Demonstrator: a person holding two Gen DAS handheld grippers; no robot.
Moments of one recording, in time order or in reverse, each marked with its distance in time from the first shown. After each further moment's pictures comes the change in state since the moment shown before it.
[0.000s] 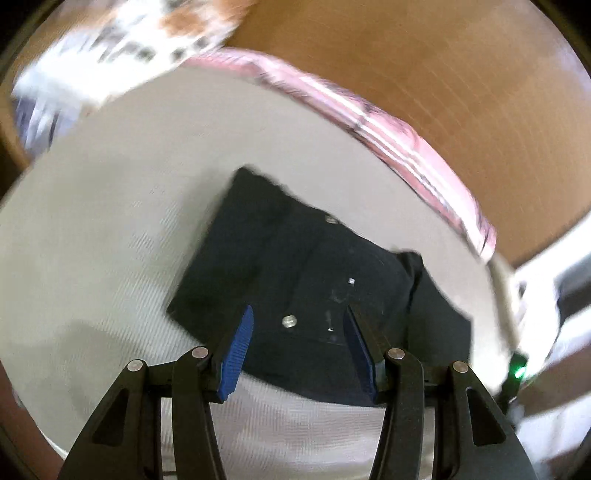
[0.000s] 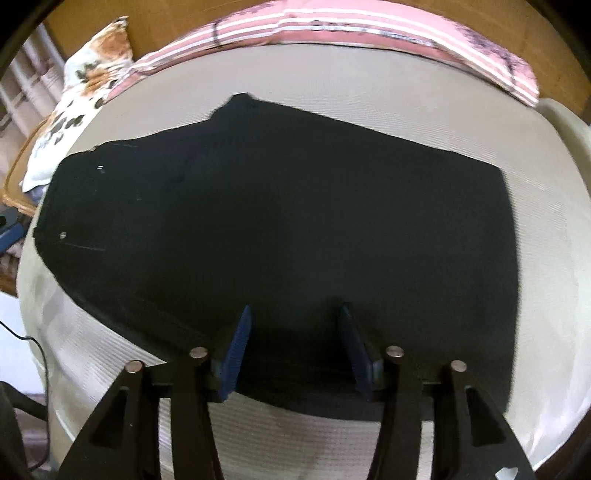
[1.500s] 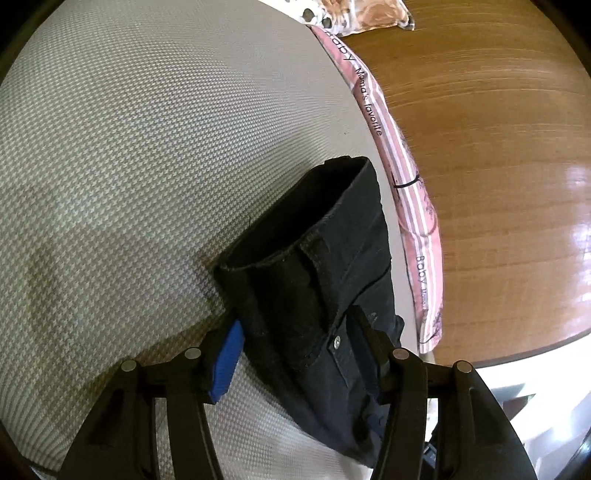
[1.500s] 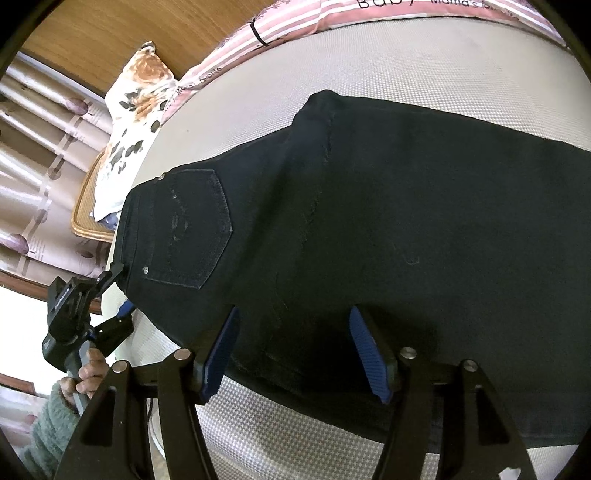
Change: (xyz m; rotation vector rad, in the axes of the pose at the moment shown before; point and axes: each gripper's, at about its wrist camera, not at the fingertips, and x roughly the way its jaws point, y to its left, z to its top) left arm 0.046 0.090 -0.043 -0.452 -0.095 -0.247; right arm 0.015 0.010 0.023 0.107 0.041 0.351
